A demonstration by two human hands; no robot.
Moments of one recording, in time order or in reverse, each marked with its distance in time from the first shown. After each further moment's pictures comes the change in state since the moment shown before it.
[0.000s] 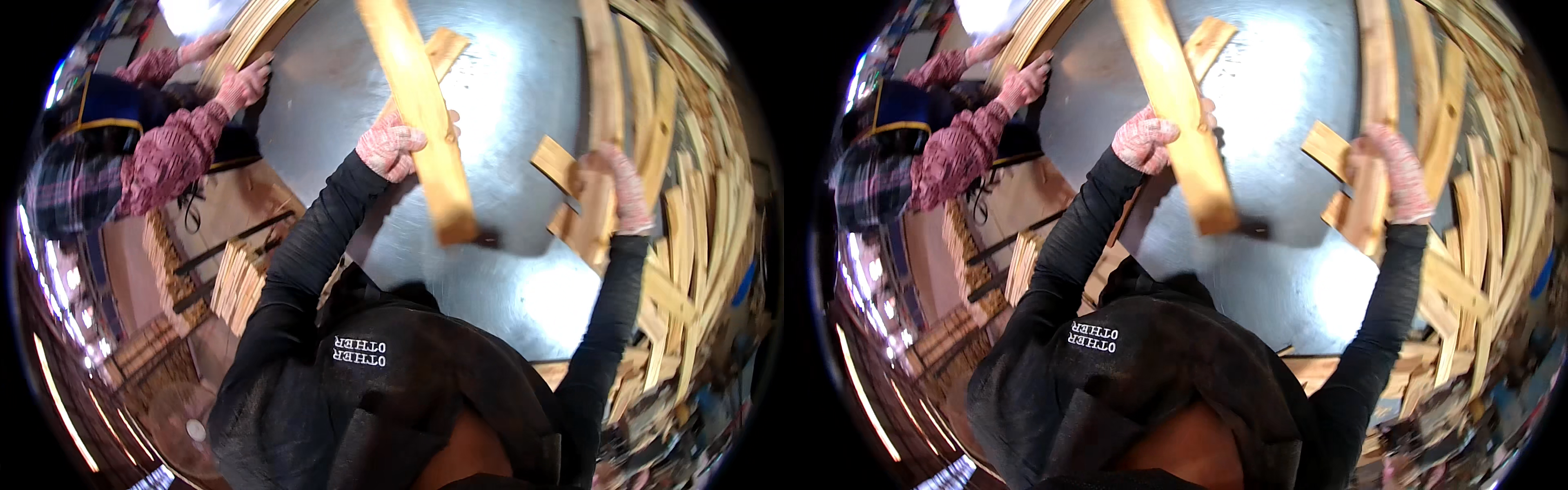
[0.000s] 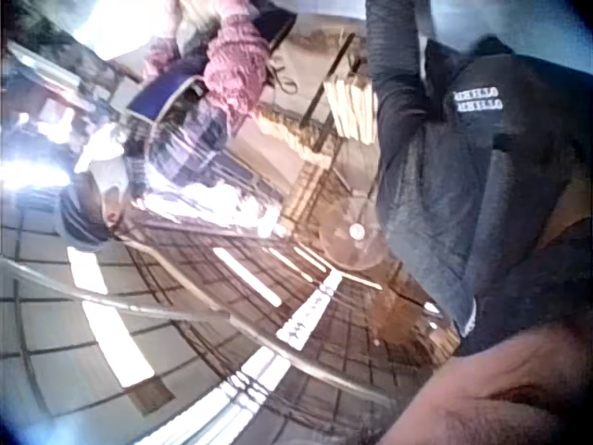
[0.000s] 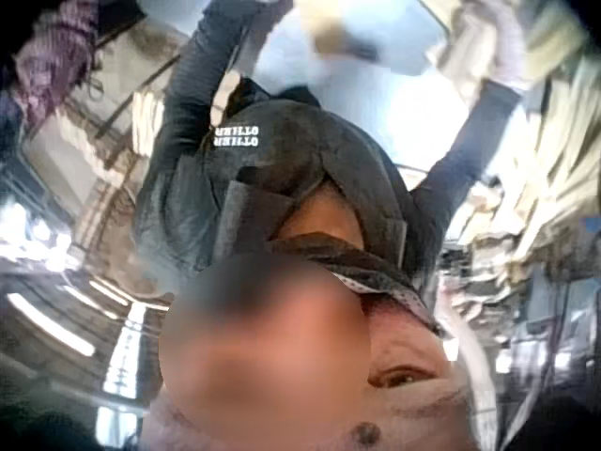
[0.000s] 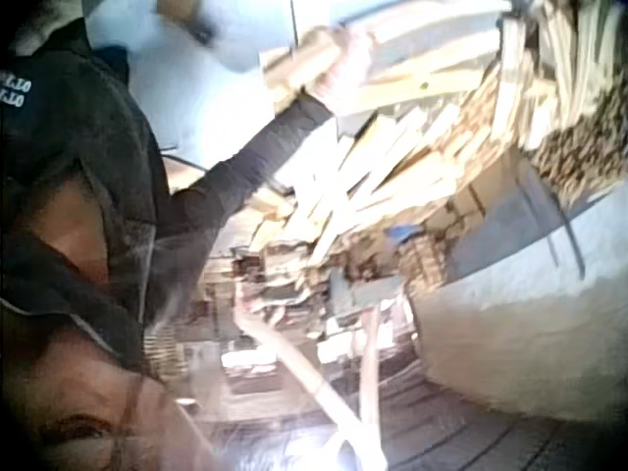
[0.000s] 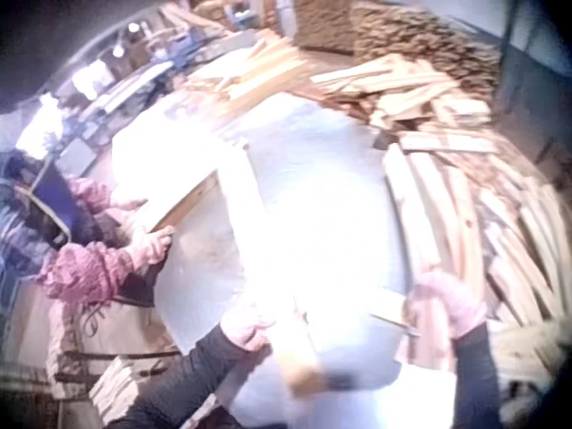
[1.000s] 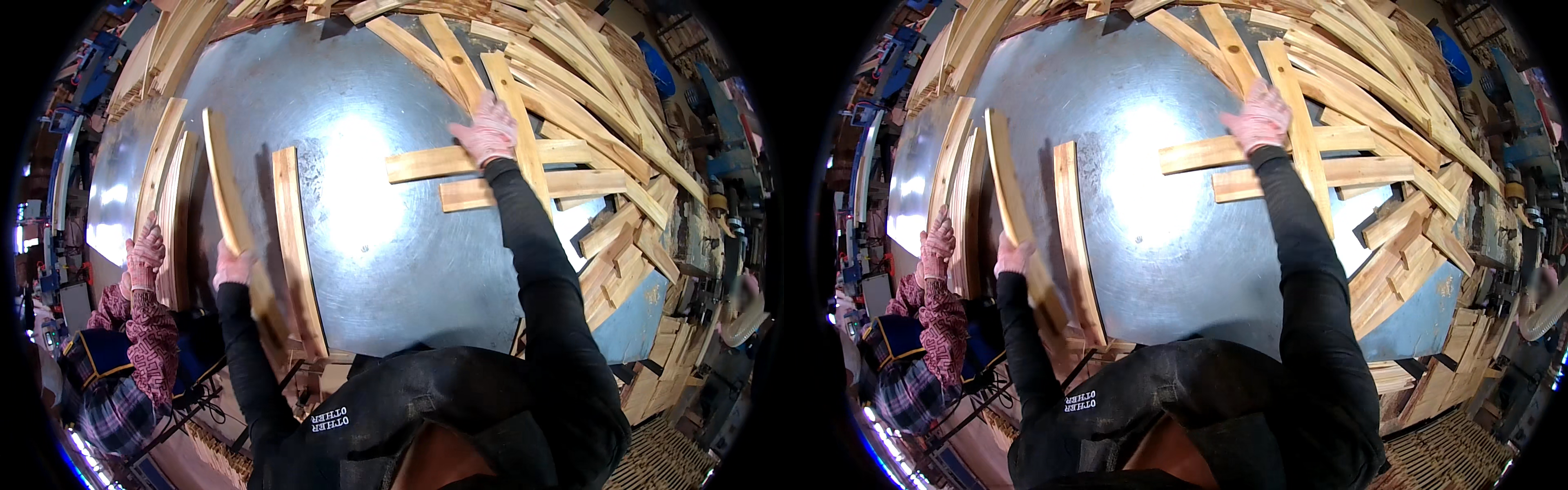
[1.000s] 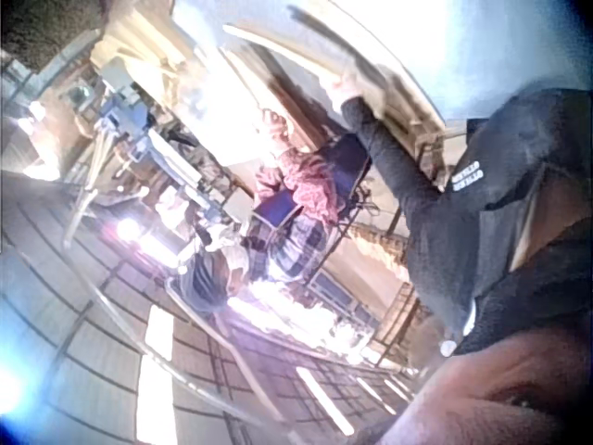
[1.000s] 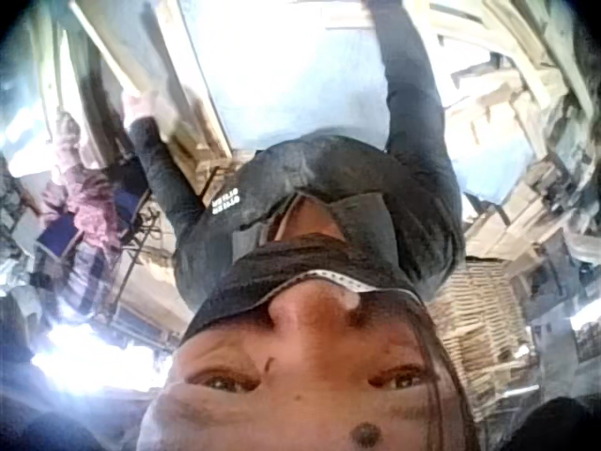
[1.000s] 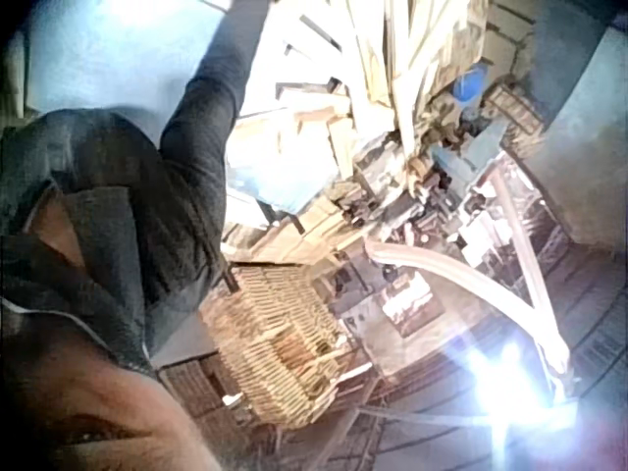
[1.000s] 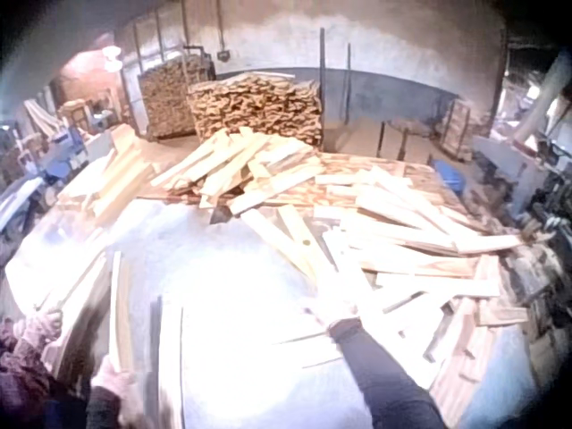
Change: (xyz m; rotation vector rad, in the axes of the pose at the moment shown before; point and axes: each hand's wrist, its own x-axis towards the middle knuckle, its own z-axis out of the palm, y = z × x) left_hand -0.001 0.098 -0.070 1.418 0.586 -0.052; right_hand -0.017 0.041 -0.070 -1.351 1.065 -0.328
